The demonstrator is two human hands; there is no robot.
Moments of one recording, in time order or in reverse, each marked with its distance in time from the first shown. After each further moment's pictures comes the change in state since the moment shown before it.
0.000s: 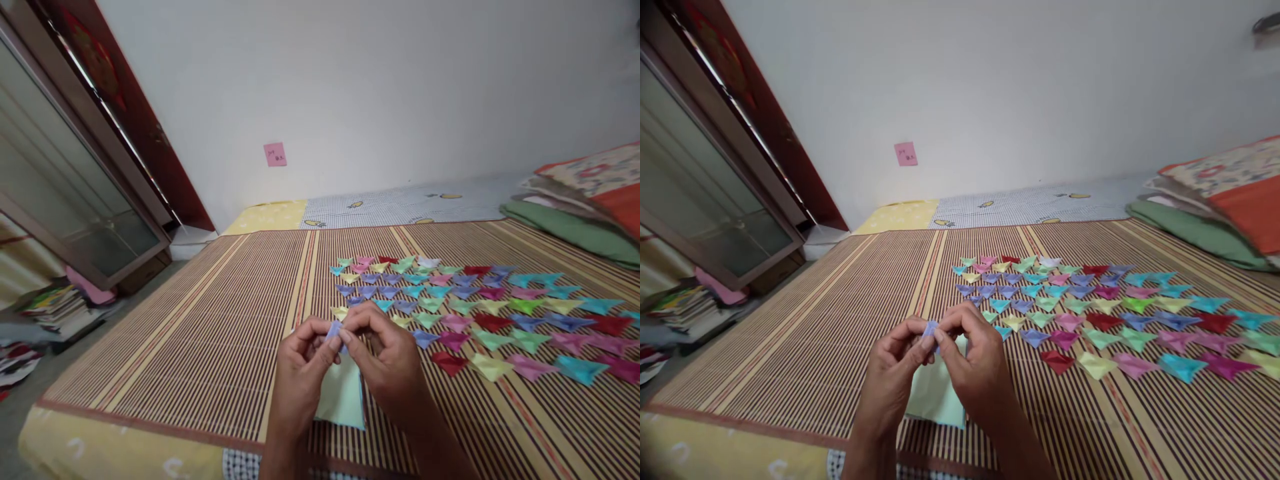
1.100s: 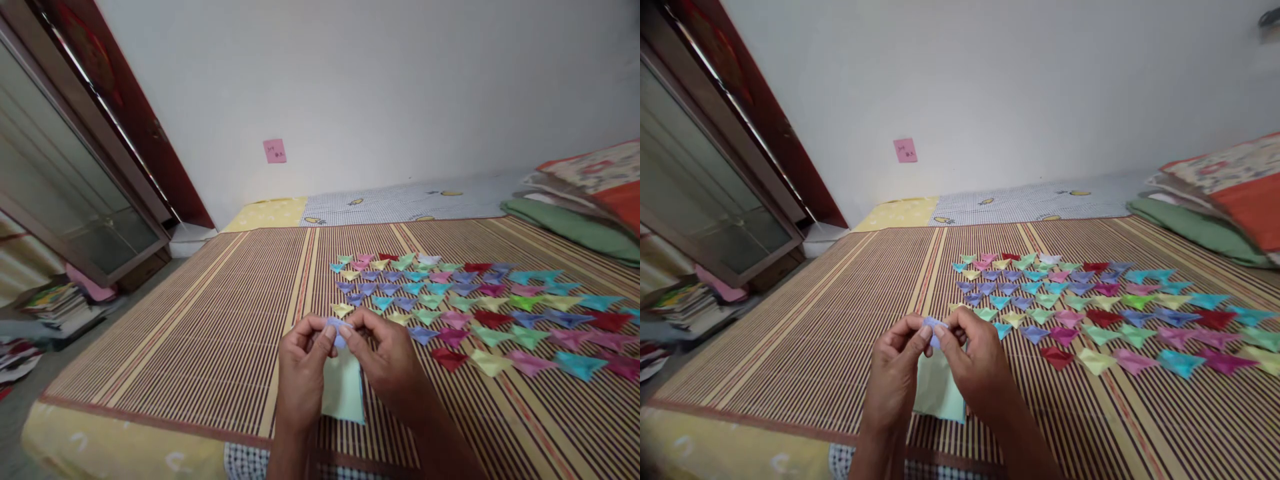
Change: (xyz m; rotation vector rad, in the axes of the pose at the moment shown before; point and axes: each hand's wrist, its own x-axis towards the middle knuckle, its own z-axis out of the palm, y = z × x) left_hand 0.001 -0.014 0.004 -0.043 0.124 0.002; right_hand -0.002 -0.002 -0.006 -0.096 -0.143 0.212
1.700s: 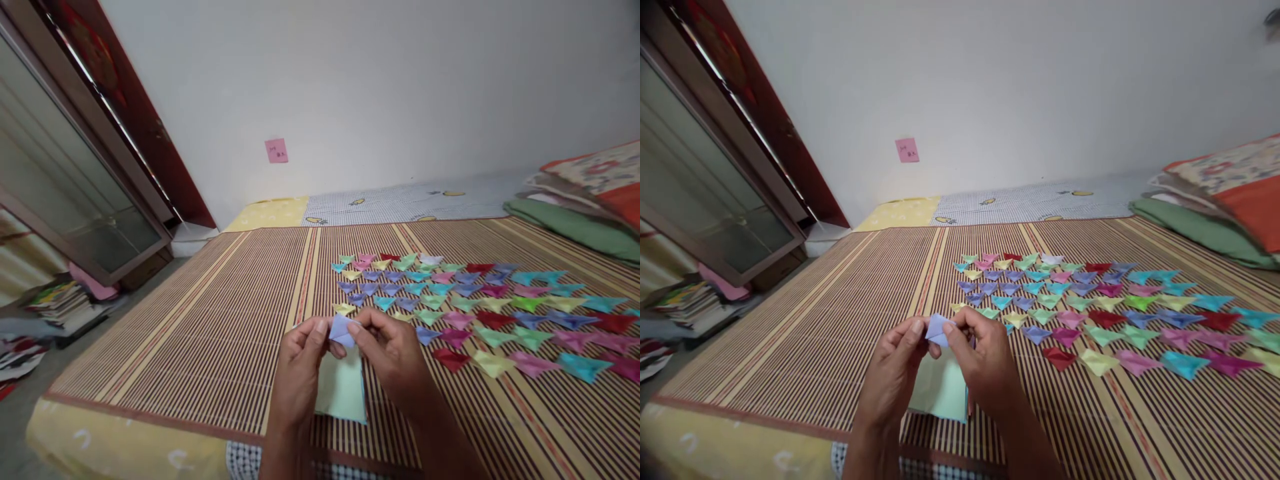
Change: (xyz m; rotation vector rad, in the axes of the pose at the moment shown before) left_hand 0.001 0.006 -0.006 -0.054 -0.116 -0.090; right_hand -0.002 0.009 0.000 0.102 0.019 0.054
